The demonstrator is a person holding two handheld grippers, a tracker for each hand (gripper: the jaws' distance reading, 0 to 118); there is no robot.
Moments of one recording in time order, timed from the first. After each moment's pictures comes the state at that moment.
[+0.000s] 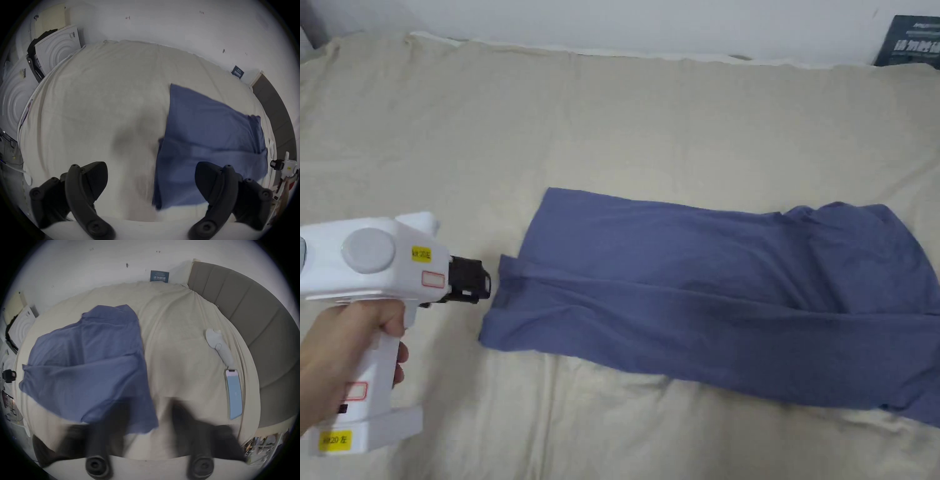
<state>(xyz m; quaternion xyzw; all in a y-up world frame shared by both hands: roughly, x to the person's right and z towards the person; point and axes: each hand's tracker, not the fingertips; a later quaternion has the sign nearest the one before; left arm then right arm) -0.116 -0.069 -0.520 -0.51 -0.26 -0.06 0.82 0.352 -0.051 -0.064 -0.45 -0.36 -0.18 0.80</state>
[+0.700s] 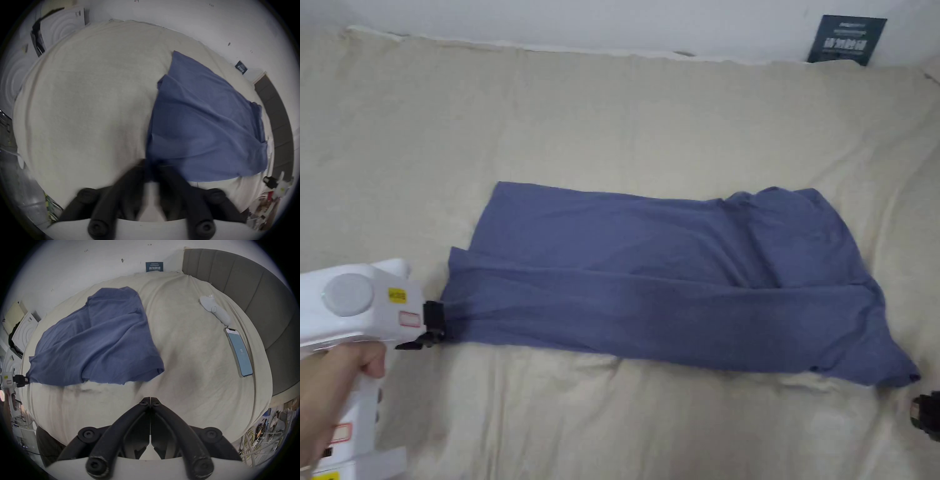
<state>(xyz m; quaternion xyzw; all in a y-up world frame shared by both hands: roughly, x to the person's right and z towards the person) -0.112 -0.093 -0.476 -0.54 -0.25 -0.05 0.80 0.305 -0.077 -0.014 -0.45 -0.35 -0.23 0.78</state>
